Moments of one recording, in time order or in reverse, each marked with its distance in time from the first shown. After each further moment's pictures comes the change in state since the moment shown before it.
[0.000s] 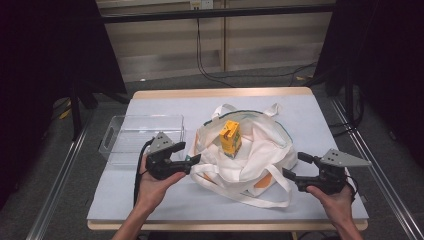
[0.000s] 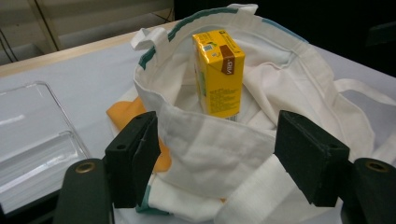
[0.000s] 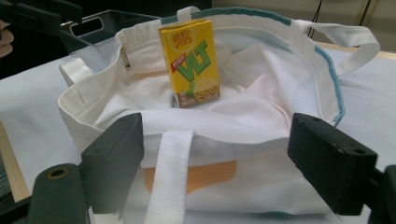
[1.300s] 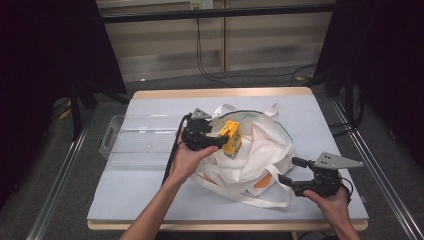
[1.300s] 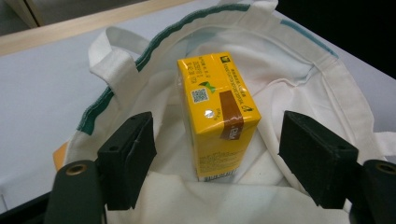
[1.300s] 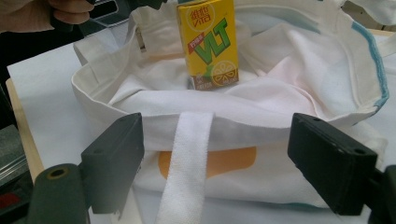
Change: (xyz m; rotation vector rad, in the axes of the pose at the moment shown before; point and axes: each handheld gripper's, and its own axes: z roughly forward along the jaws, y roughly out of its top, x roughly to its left) left arm -0.002 0.051 0.093 0.161 -0.014 -0.074; right arm 0.003 -0.009 0.008 0.047 0.063 -0.005
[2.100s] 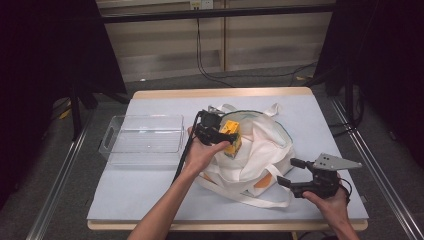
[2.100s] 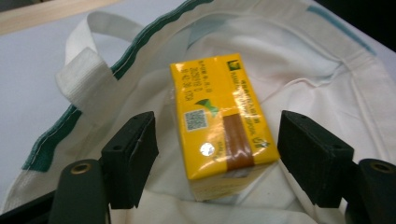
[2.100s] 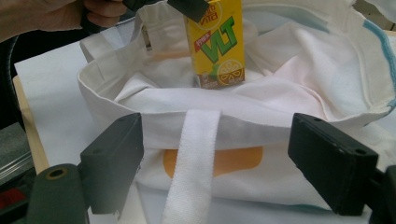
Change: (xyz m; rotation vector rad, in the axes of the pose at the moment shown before) left arm -0.008 0.014 0.037 0.087 0.043 -0.040; right arm 0.001 -0.003 0.001 -0.002 0.019 -0.015
